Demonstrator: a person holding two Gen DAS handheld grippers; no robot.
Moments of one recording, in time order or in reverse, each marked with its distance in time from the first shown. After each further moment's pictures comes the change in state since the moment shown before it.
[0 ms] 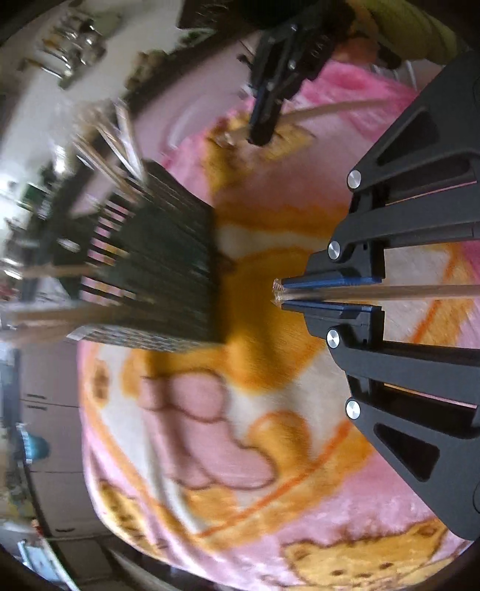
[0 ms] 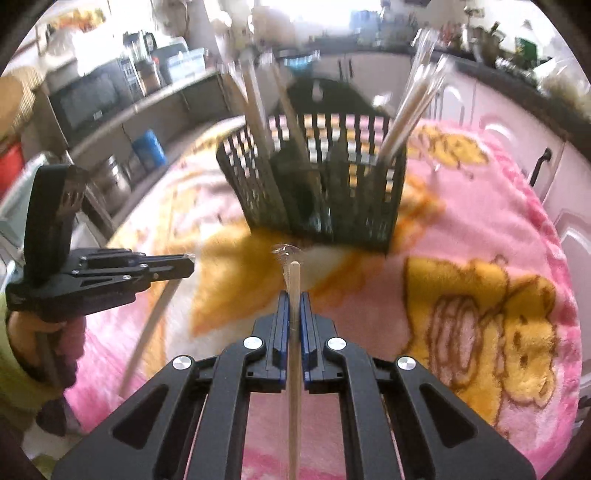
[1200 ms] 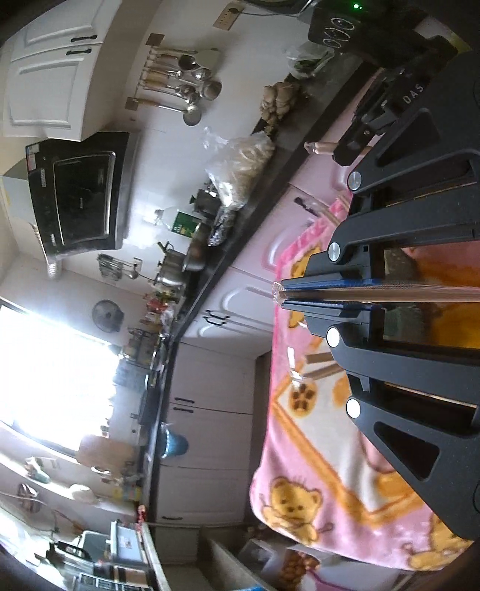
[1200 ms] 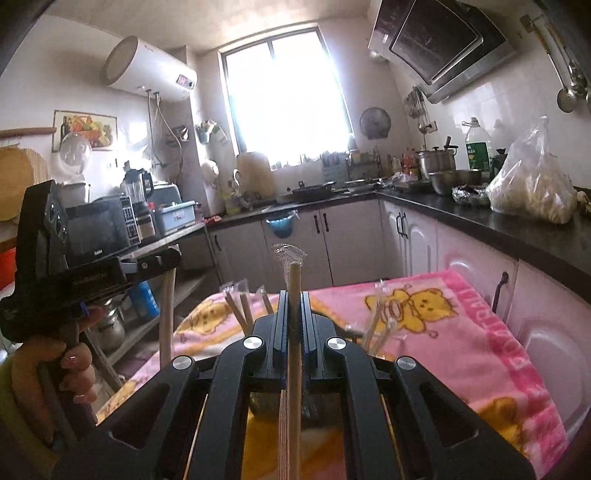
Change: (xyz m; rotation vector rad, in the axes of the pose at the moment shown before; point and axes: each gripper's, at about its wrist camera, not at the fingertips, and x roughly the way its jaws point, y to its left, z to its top) left arm -0.096 -0.055 0.116 0.014 -0.563 -0.023; right arm -0.083 -0.003 0.074 0.054 -0.598 -0.061
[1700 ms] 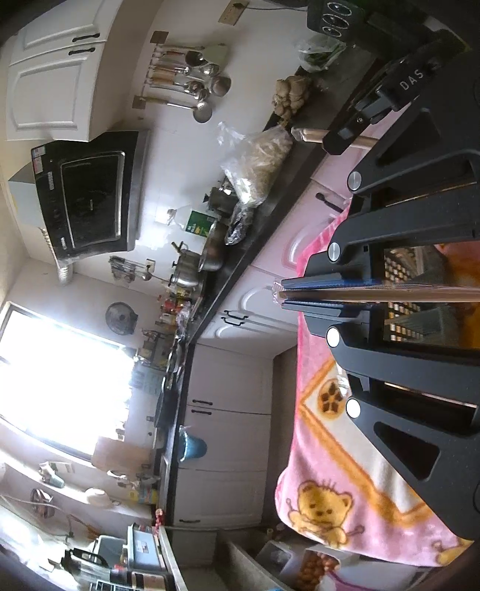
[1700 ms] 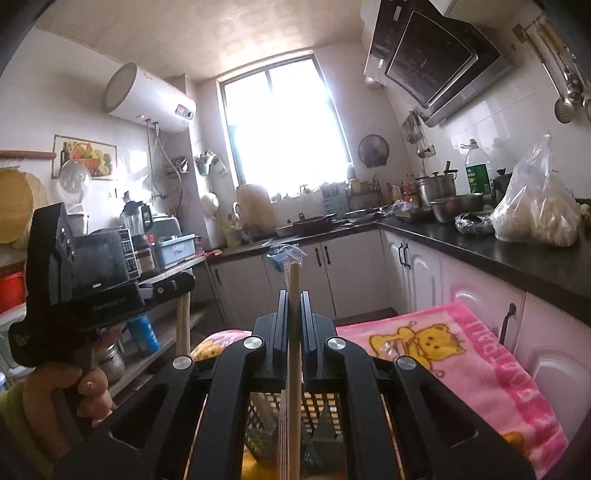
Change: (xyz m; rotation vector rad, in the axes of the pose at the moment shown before) left arm 0.024 -0.003 0.027 0.020 -0.055 0.009; right arm 0.018 -0.010 0.032 0.021 -0.118 -0.005
